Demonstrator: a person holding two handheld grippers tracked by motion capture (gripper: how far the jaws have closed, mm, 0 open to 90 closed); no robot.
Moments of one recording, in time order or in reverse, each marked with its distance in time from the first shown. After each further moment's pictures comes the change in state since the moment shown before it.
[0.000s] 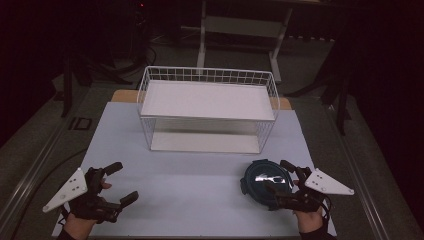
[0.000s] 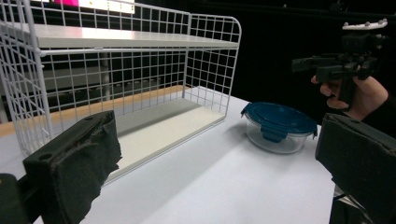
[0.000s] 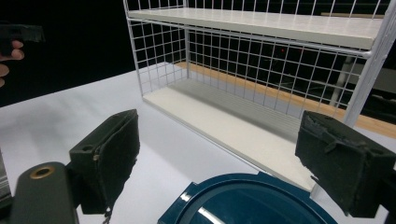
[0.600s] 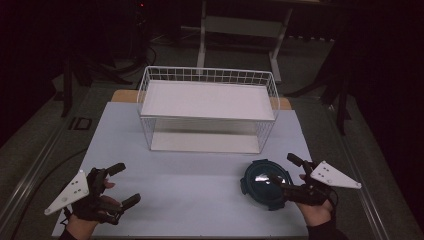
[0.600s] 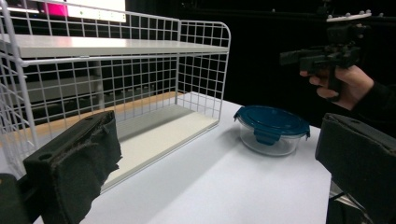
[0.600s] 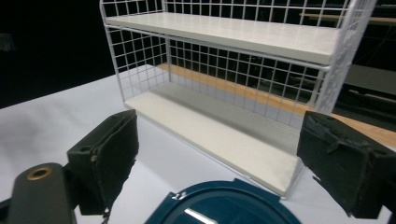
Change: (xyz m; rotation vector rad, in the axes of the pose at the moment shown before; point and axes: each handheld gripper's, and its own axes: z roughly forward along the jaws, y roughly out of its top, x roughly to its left) left arm -0.003 -0.002 0.003 -0.025 -0.031 0.025; right arm -0.011 0.017 -0.004 0.008 -0.068 0.007
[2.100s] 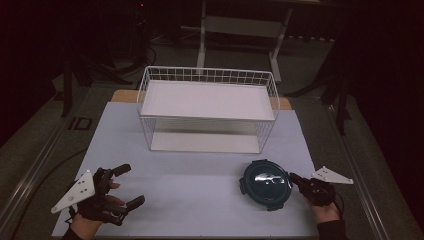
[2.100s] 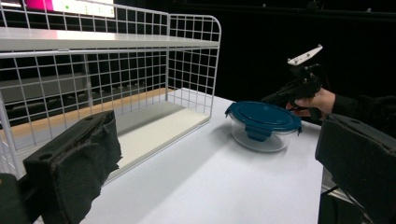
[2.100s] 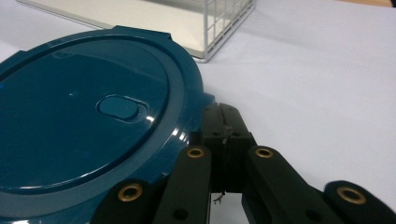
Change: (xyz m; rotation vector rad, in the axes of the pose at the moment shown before) left arm -0.001 -0.003 0.008 0.016 -0.036 0.003; right arm -0.067 -0.084 -0.003 0.338 -0.160 0.111
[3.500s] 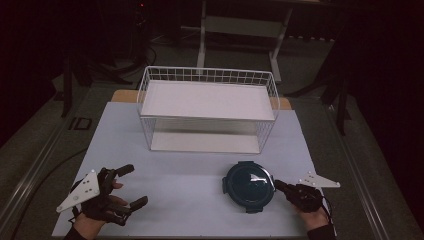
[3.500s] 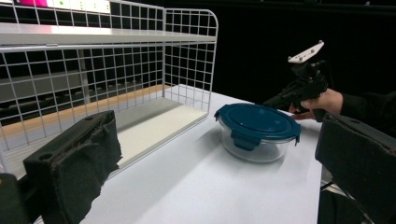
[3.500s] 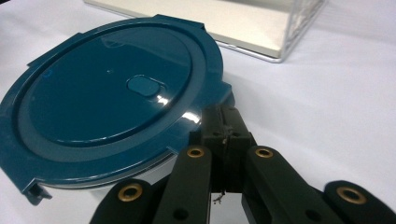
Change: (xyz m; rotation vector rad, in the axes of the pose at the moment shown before) left arm -0.002 -0.001 0.006 0.017 -0.010 0.010; right arm 0.040 0.002 0.009 0.018 0.146 -0.004
